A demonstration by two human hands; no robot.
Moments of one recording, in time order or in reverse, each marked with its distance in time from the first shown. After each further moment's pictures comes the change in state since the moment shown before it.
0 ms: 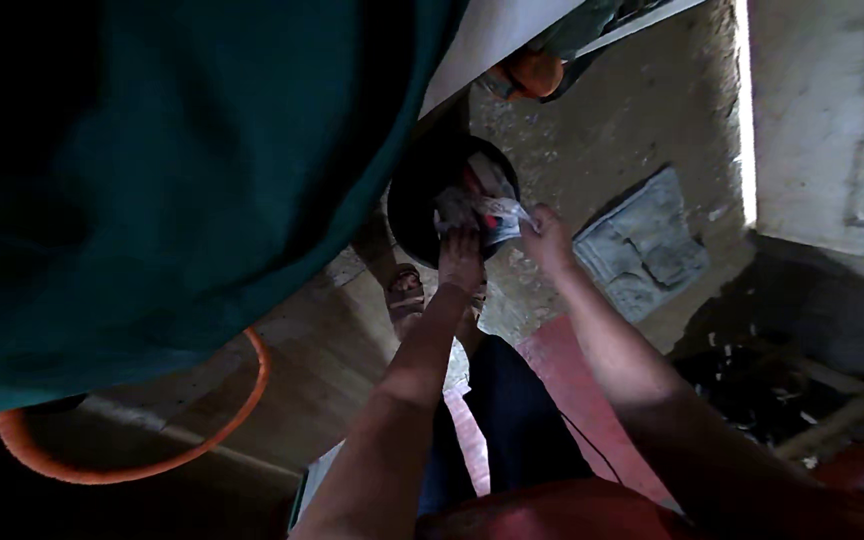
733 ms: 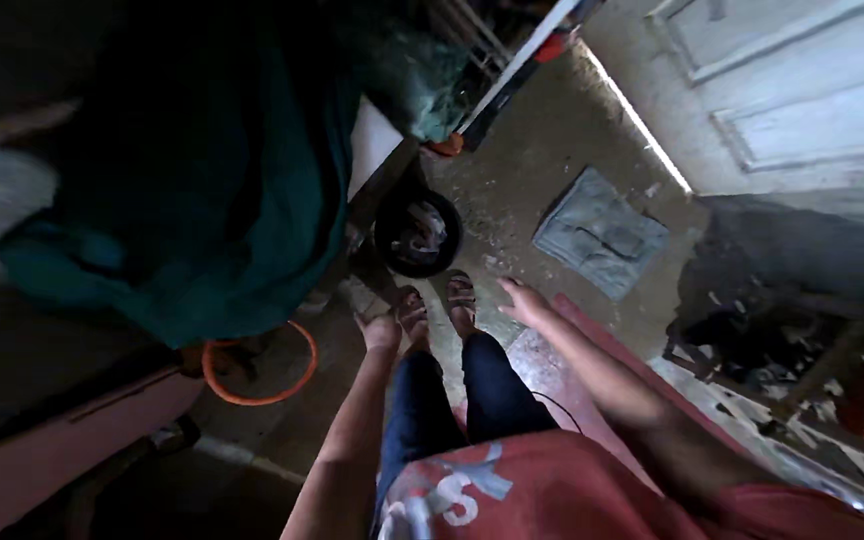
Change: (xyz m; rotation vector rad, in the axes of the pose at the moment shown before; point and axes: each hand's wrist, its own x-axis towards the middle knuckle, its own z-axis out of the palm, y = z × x) left_hand -0.195 0.005 -0.157 0.219 -0.330 -0.365; right_hand -0.204 0.030 -0.081 -0.070 -0.356 0.100
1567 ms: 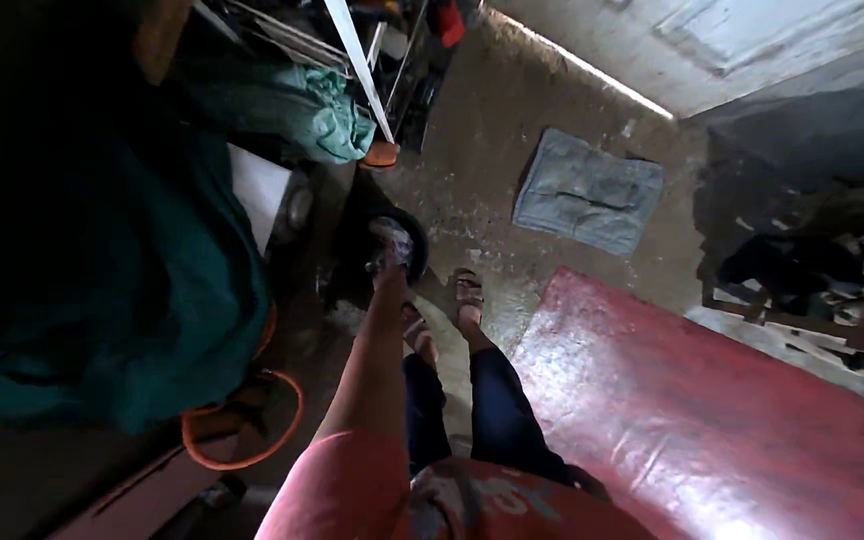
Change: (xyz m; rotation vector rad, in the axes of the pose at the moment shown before) left_hand 0.125 0.132 -0.016 0.306 0.006 0.109; right_hand -0.283 0.111 0.262 0.958 -0.025 0.459
